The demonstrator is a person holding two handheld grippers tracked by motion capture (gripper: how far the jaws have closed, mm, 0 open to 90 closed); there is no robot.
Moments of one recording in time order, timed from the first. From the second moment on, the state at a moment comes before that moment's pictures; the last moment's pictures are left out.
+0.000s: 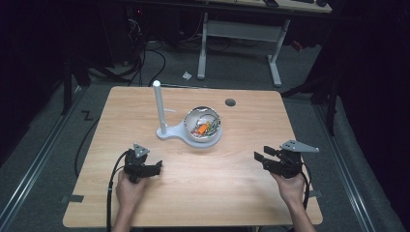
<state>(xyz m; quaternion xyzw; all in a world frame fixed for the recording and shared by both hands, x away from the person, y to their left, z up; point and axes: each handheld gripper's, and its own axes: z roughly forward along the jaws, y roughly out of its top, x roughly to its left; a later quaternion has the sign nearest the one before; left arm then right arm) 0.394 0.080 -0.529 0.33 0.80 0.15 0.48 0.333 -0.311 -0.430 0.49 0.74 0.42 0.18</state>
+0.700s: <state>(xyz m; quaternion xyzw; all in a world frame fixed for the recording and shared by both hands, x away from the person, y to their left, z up) 0.394 0.080 -0.529 0.33 0.80 0.15 0.48 0.331 -0.302 -0.456 0.49 0.75 0.42 0.16</state>
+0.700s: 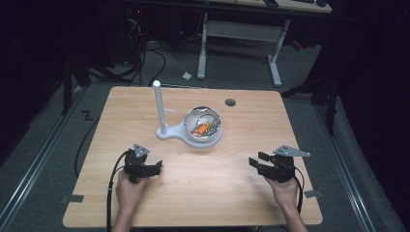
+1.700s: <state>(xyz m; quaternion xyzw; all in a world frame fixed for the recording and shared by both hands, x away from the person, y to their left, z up) 0.394 0.080 -0.529 0.33 0.80 0.15 0.48 0.330 -0.292 -0.496 0.51 0.75 0.39 0.14</state>
